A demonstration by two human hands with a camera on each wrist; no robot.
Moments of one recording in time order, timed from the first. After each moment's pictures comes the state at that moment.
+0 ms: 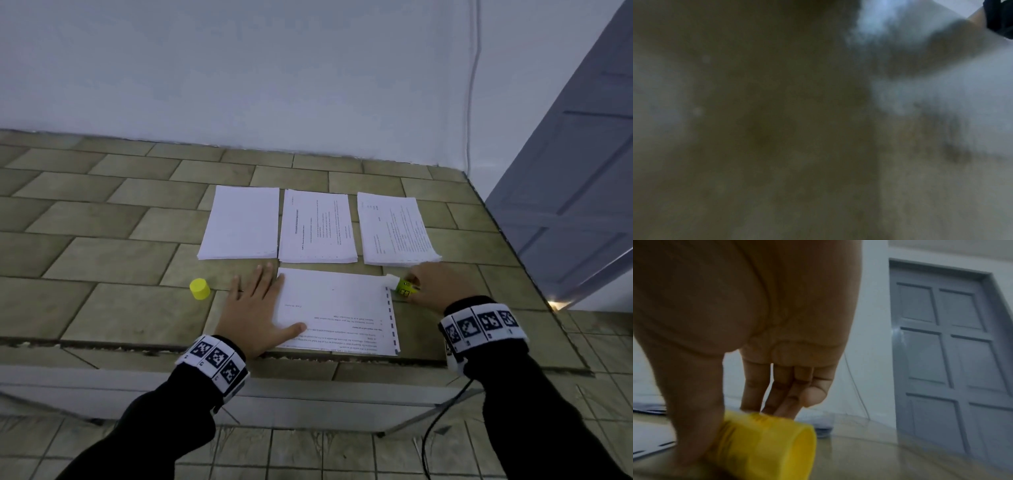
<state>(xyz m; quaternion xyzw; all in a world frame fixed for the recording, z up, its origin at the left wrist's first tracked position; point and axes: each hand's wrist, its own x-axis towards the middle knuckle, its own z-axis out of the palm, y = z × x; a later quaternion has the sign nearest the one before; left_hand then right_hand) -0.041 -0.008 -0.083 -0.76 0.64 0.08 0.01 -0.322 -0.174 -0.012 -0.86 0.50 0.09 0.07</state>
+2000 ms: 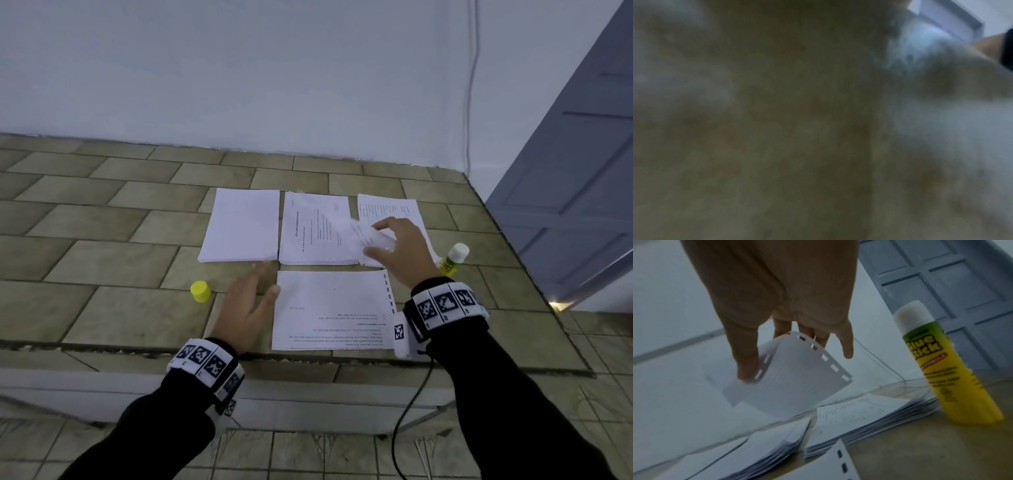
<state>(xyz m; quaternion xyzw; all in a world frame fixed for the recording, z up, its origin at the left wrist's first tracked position) -0.035 -0.001 -0.076 -0.68 0.54 0.19 -0.45 -0.261 -0.177 0.005 -0.81 0.48 -0.27 0.23</state>
